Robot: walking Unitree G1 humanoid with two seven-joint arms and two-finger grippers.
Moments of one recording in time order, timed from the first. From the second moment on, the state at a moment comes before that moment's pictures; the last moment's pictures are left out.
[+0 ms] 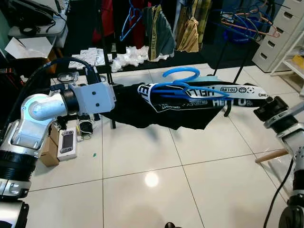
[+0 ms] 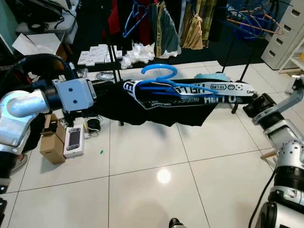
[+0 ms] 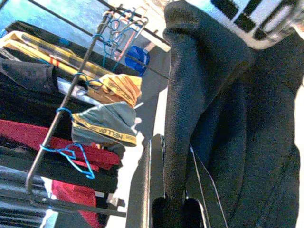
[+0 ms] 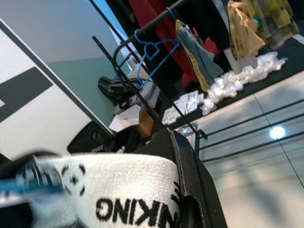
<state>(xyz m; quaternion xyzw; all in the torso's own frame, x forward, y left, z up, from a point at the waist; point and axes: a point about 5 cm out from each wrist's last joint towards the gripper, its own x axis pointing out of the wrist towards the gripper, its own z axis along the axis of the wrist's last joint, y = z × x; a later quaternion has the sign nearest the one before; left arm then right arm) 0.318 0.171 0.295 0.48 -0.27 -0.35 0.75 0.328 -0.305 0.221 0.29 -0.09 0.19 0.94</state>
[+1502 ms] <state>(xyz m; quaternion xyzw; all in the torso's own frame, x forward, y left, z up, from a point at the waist) 0.333 0.176 0.246 0.55 -0.21 -0.22 0.77 0.336 -0.296 0.283 0.29 -0.20 0.22 0.91</state>
